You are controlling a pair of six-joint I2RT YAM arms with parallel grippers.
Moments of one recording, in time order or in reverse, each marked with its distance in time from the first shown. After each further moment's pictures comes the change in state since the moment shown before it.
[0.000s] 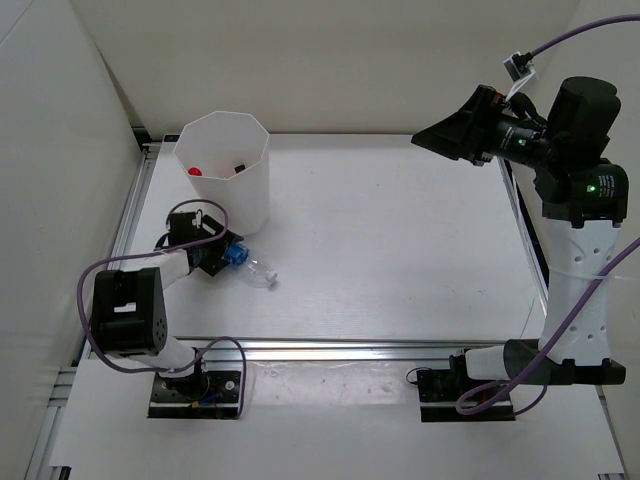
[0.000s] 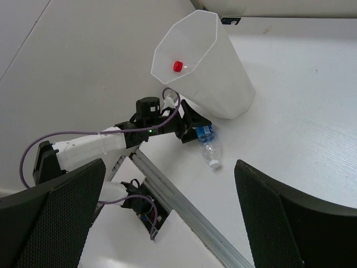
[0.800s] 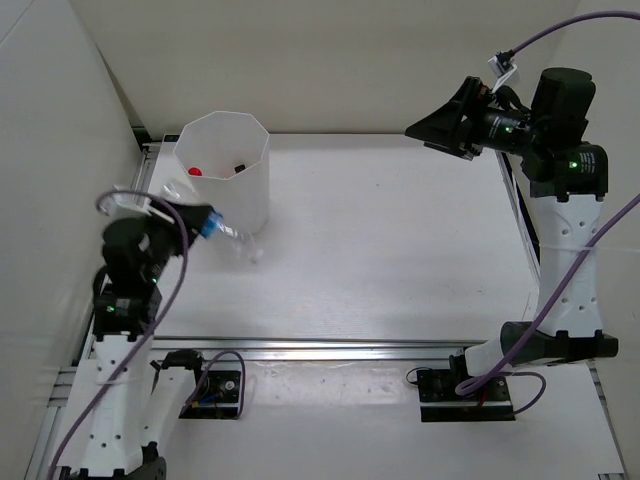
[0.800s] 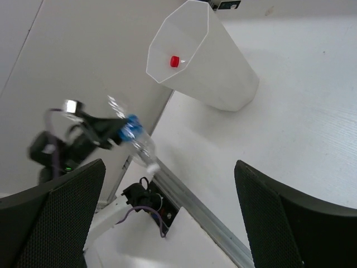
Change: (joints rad) left arm -0.062 -0.886 0.131 -0.512 -0.073 -0.039; right arm 0.000 0.080 0.003 -0.006 -0.009 0.030
